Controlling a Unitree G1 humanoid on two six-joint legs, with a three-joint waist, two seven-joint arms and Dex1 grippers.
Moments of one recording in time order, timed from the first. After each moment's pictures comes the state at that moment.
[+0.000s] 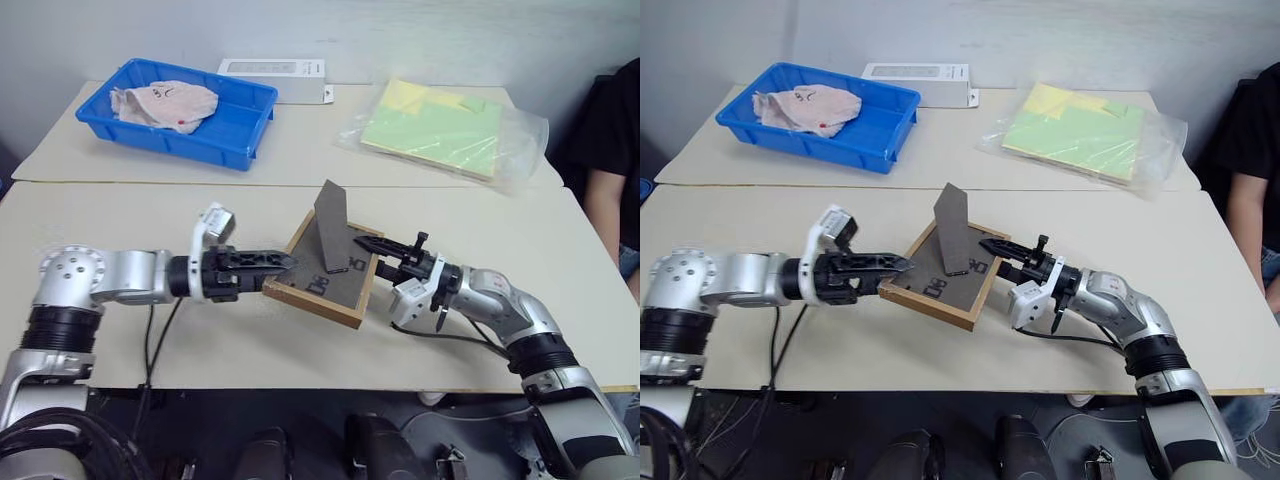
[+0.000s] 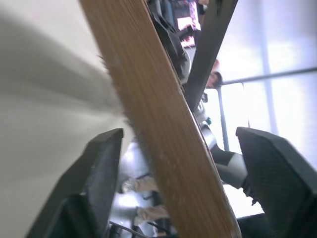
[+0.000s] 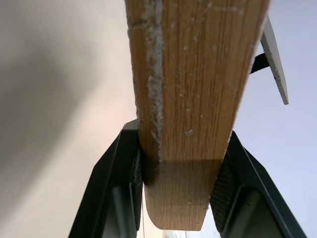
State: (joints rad) left arm -0.64 0.87 0.01 0.28 -1.95 1.45 -0.14; right arm -0.59 -0.54 0.16 0.49 -0.65 -1.09 0.20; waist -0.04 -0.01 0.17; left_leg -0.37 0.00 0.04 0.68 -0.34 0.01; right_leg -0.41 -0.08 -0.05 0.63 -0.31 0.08
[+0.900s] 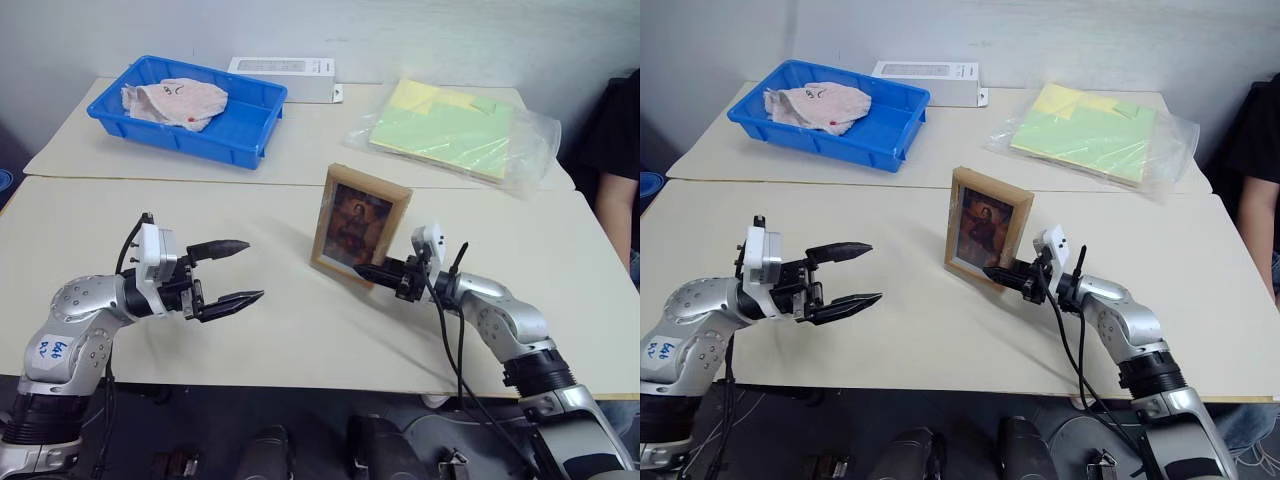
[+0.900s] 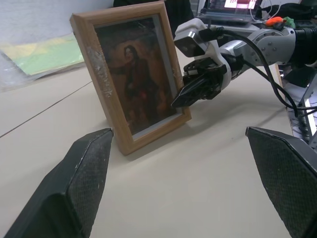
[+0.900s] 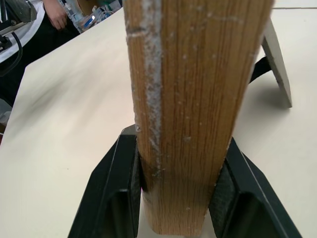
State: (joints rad) left arm -0.21 0.75 0.14 -0.13 -0.68 0.22 -1.06; right arm -0.50 -0.49 0.17 0.25 0.65 0.35 0.89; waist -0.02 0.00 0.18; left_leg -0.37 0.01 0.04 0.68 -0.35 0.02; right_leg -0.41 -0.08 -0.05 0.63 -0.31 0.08
